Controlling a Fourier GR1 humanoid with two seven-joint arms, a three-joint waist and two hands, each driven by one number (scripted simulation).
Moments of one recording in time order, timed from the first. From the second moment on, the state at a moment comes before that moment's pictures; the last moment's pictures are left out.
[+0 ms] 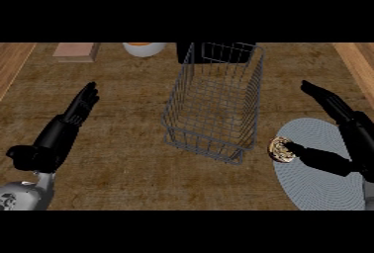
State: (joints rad) left arm -0.14 0.47 -0.21 -1.59 0.20 0.06 -0.03; right arm -0.11 -0.50 0.10 -1.81 0.42 0.00 0.01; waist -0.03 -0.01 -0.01
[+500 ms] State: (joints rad) left arm -0.14 0.44 -0.21 -1.58 0.18 0.06 -0.04; right arm -0.14 -0.78 0.05 -1.99 0.26 0.48 0.40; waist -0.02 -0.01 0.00
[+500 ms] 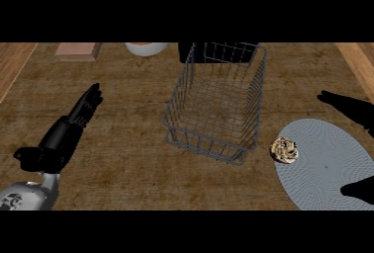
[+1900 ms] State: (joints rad) left arm -0.18 0.34 -0.09 -1.57 0.08 -0.07 0.00; right arm -0.01 -0.51 -0.07 -1.85 0.49 0.51 0.13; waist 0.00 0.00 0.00
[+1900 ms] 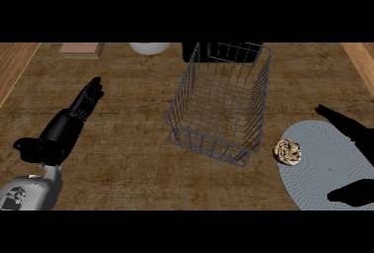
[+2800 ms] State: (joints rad) left arm -0.16 0.25 -0.02 -1.58 0.00 -0.14 0.02; right arm -0.05 -0.39 -0.07 -1.66 0.67 0.41 -0.09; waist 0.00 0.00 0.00
